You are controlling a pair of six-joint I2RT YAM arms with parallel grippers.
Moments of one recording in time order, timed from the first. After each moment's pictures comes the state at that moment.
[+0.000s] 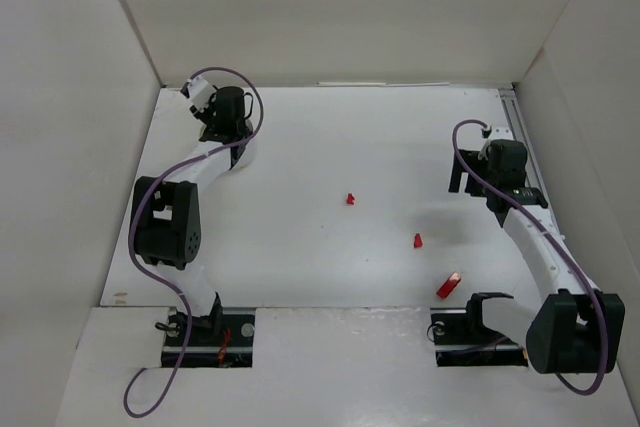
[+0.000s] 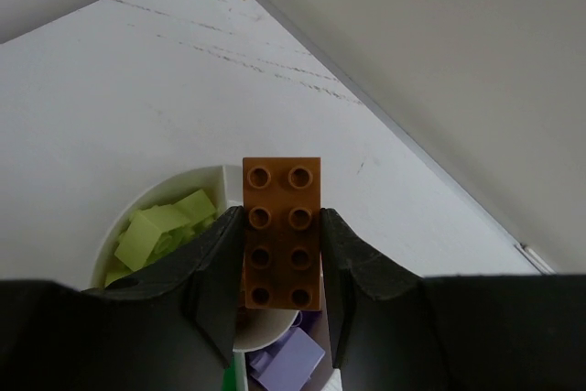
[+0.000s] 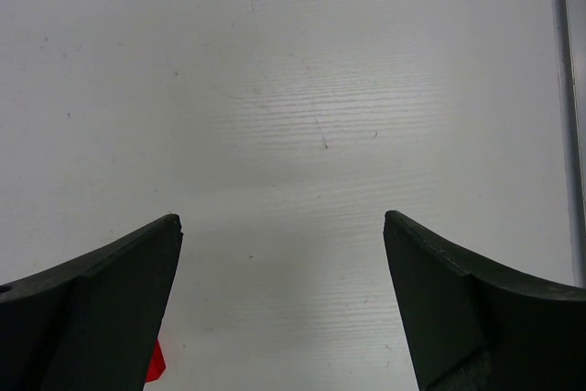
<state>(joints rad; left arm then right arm) -0.19 1.75 1.21 0.19 -0.72 -0.64 -0.01 1.11 0.79 -0.35 0.07 0.06</state>
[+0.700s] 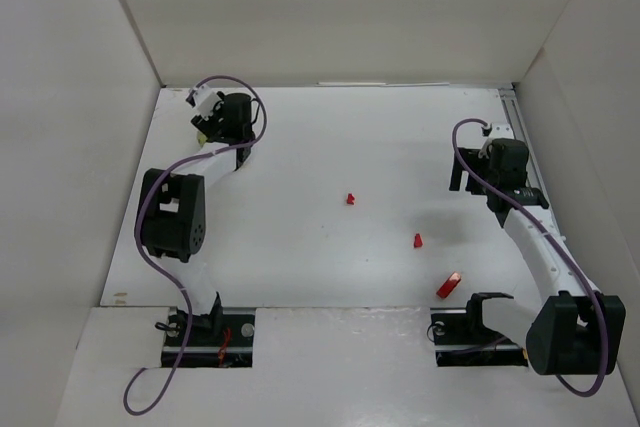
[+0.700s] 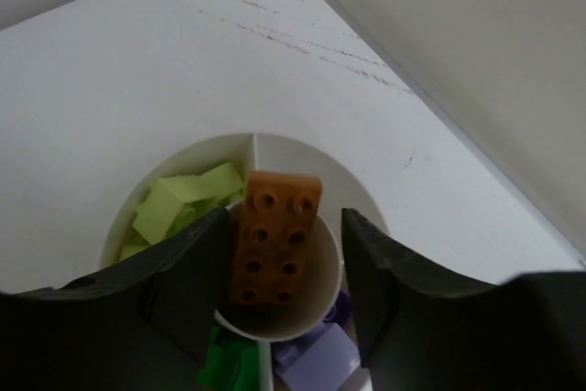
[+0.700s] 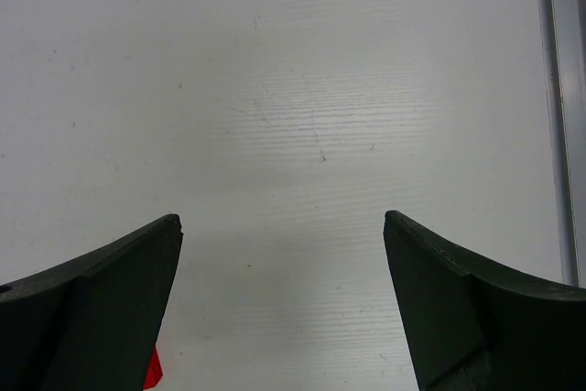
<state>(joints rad) -0.20 1.81 1.19 0.18 -0.81 -0.67 -0.01 1.10 0.79 -0.33 0.06 0.04</state>
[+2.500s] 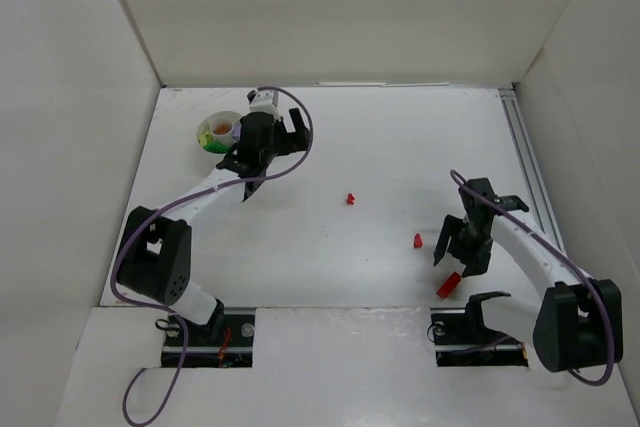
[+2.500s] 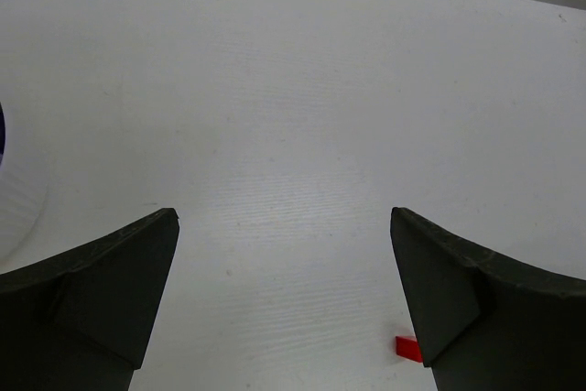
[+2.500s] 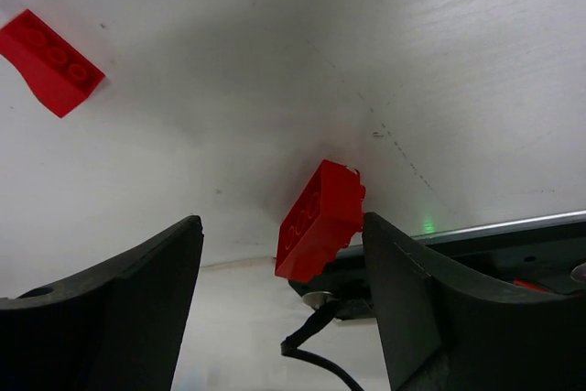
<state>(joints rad) -0.42 1.52 0.99 0.18 -0.11 -0.42 0.11 1.11 0.67 -1.02 -0.04 0.54</state>
